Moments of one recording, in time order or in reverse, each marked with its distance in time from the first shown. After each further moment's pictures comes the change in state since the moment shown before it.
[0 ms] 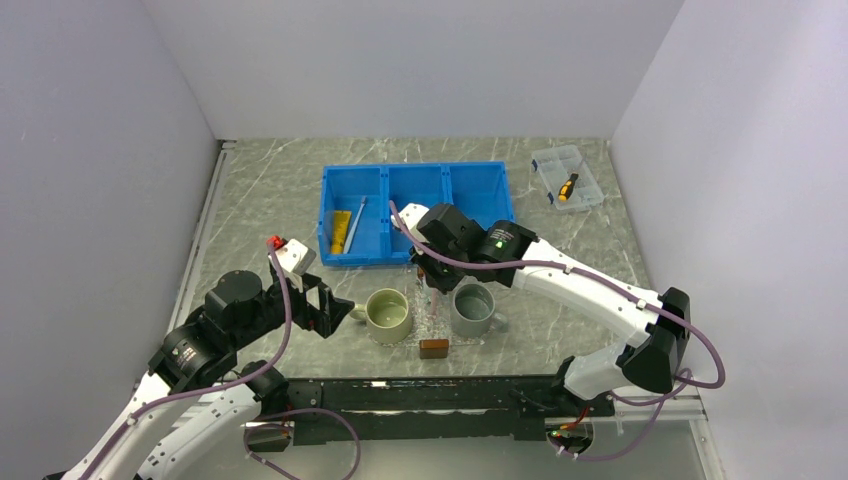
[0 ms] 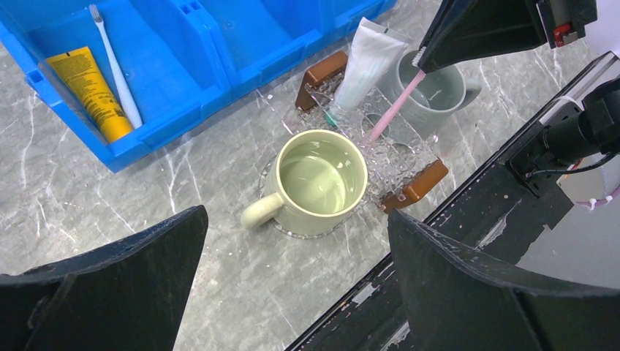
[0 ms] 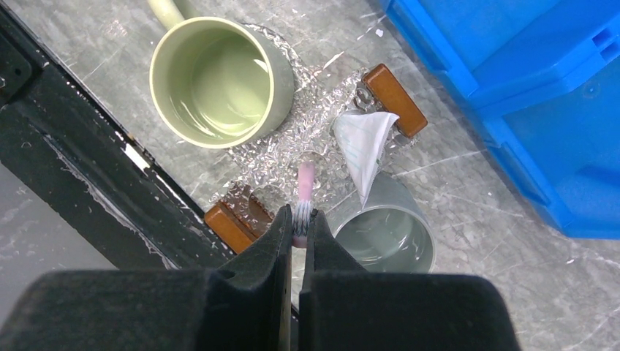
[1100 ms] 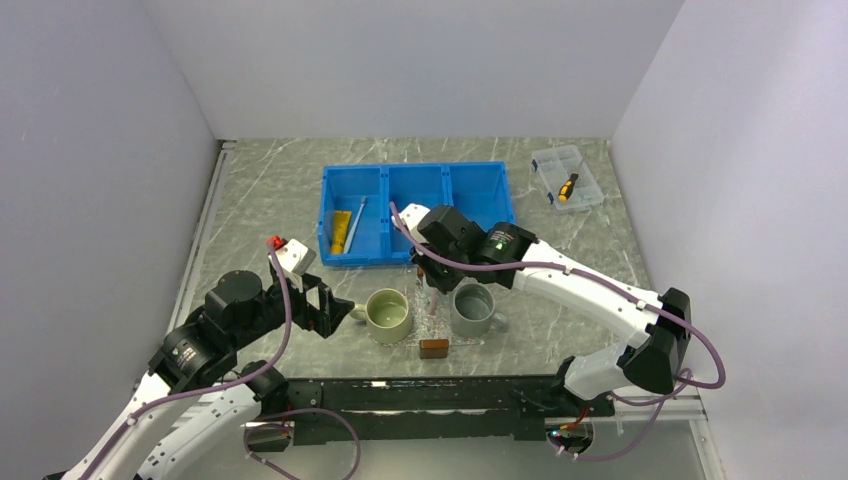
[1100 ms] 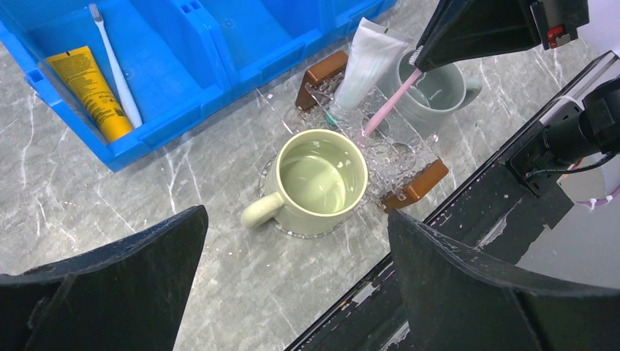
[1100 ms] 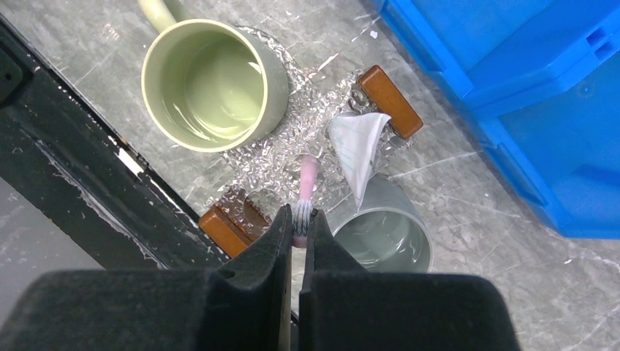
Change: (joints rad) left arm 0.000 0.000 0.000 -0.001 0.000 0.000; right arm 0.000 -0.005 -0.021 0.017 0.014 0.000
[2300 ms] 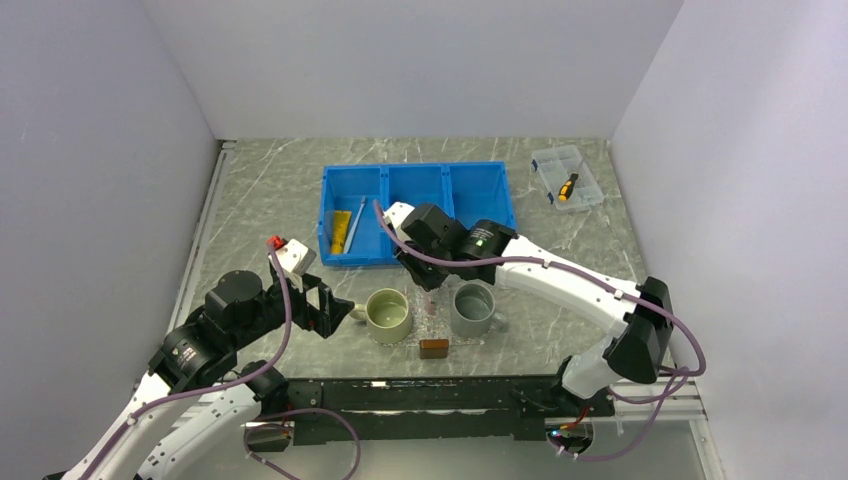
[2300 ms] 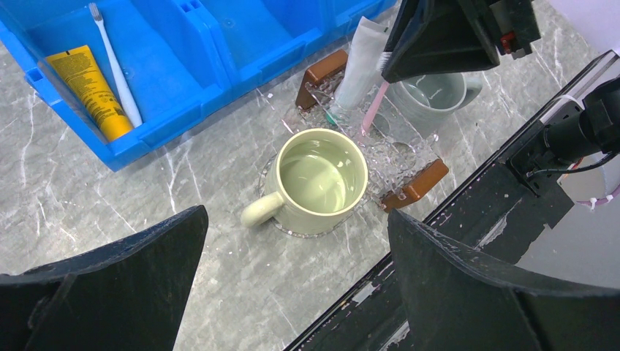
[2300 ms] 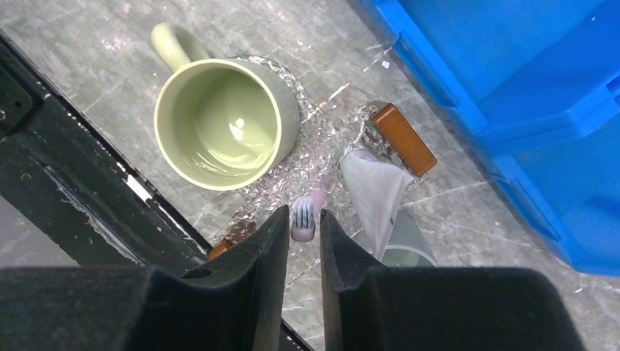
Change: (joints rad) left arm 0.000 0.000 0.000 -0.002 0.000 0.000; right arm 0.016 0.086 0.046 0.060 0.000 0.009
